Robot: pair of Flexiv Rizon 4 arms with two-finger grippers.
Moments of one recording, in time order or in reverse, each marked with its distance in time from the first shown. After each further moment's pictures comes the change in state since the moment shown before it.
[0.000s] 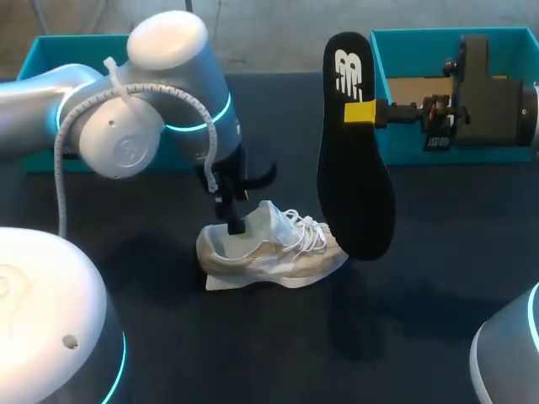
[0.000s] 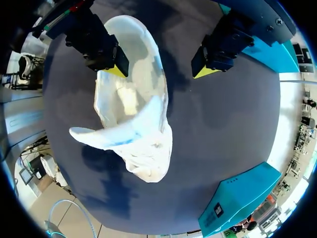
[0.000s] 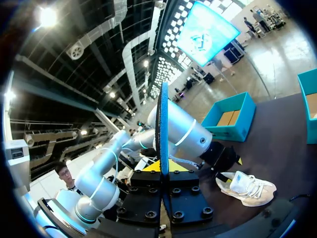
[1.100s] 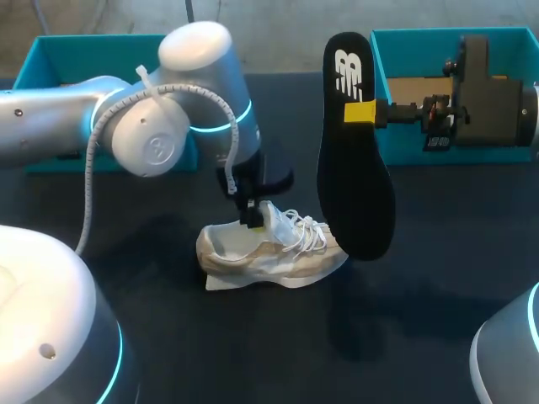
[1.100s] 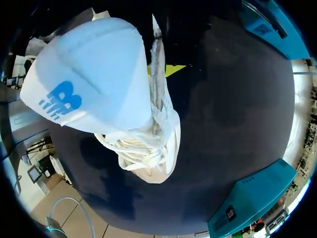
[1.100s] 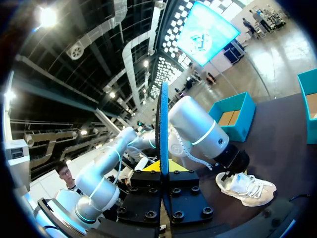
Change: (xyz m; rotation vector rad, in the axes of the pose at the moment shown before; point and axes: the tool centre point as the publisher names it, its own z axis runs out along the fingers) left arm 0.002 -0.021 0.040 0.021 0.108 0.017; right arm 0.000 0.000 0.000 0.000 0.000 0.000
